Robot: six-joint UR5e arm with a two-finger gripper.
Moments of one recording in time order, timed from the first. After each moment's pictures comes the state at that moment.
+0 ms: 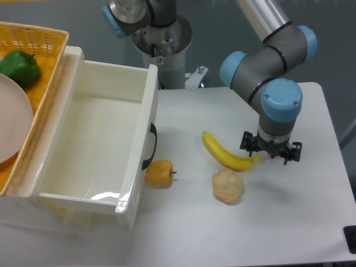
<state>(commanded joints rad) 2.66 -2.05 -1.49 -1.11 1.66 0.95</state>
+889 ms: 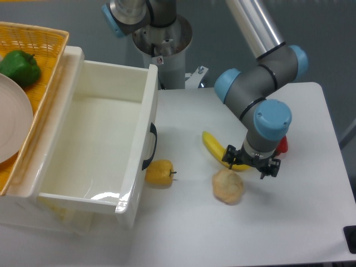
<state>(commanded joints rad) 2.63 -2.12 -1.56 -1.08 1.54 0.93</state>
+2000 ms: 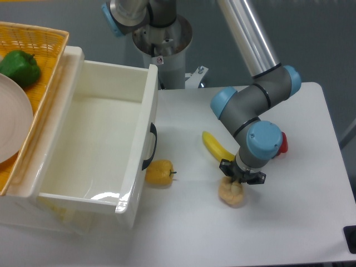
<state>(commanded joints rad) 2.62 -2.14 -1.52 -1.07 1.54 0.94</state>
